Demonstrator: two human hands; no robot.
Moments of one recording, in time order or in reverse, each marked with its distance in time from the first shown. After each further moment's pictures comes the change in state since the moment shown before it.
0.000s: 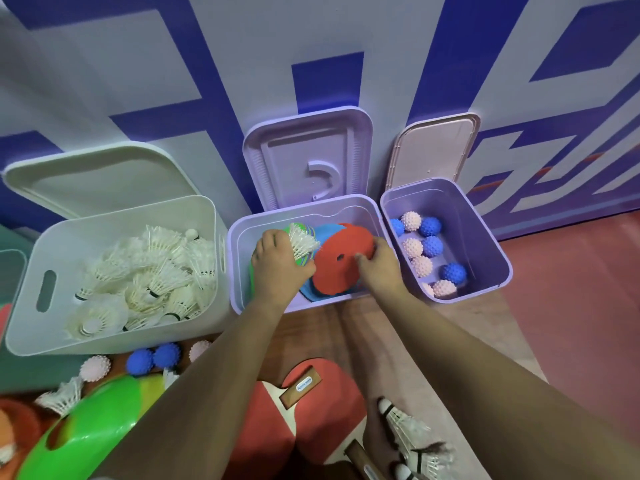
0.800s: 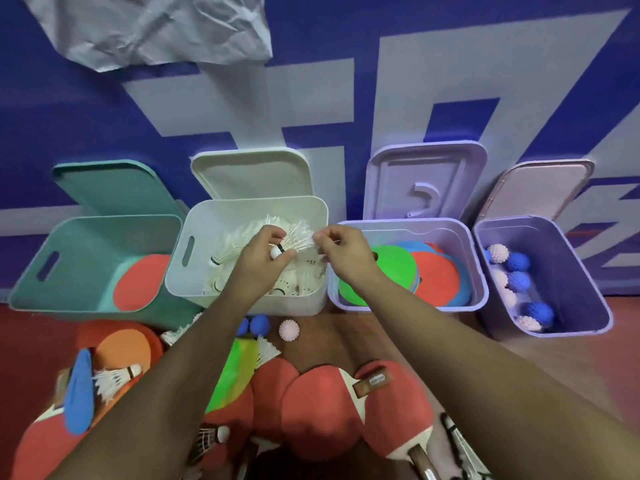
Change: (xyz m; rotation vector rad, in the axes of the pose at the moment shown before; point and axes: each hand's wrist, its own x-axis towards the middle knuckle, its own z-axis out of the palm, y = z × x) left_hand -0.039 -0.134 -0.175 -0.427 0.037 -0.157; right_hand -0.087 -0.163 0.122 0.184 -0.398 -0.327
